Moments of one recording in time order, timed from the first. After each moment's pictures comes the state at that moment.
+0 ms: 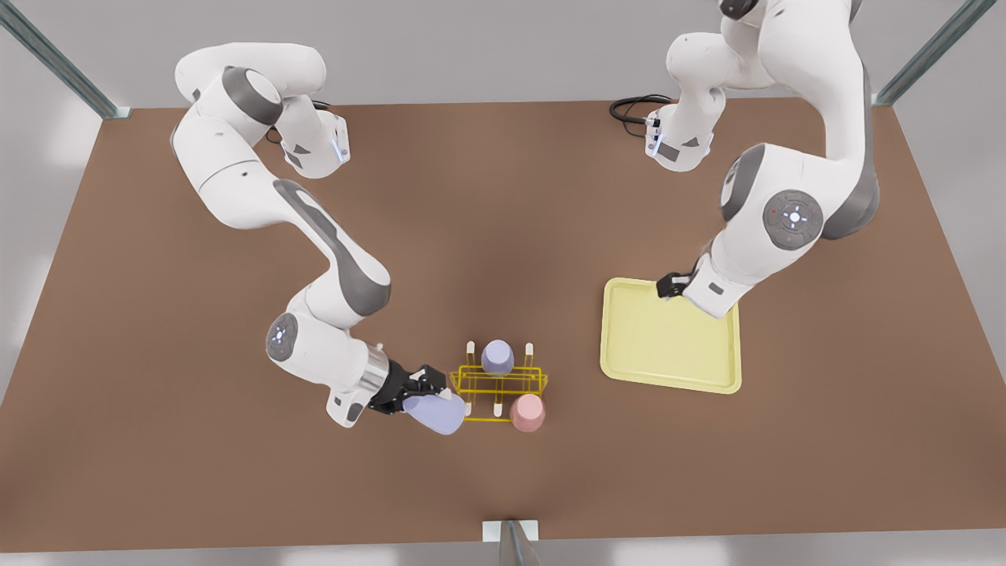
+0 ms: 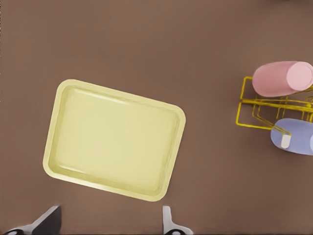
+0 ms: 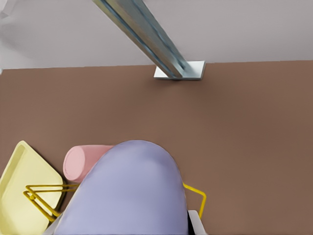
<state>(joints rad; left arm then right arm) -0.16 0.25 -0.14 -1.51 0.00 1.64 -0.40 -0.05 0.88 0.67 -1.21 0.00 2.36 0.10</state>
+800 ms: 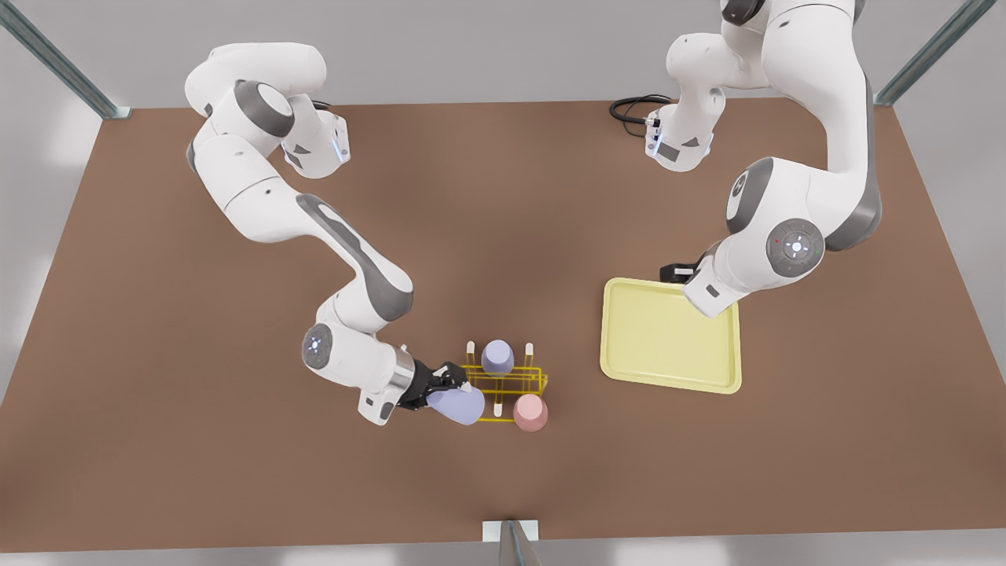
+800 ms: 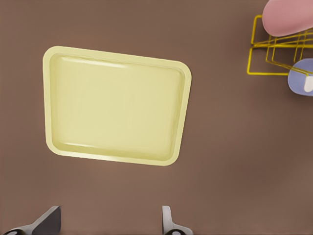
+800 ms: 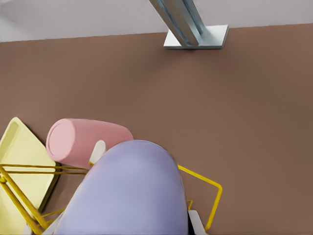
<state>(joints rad) -0.15 0.28 -0.14 -1.51 -0.04 1.51 -0.25 0.01 0.96 0.66 -1.21 -0.01 2.38 0.06</state>
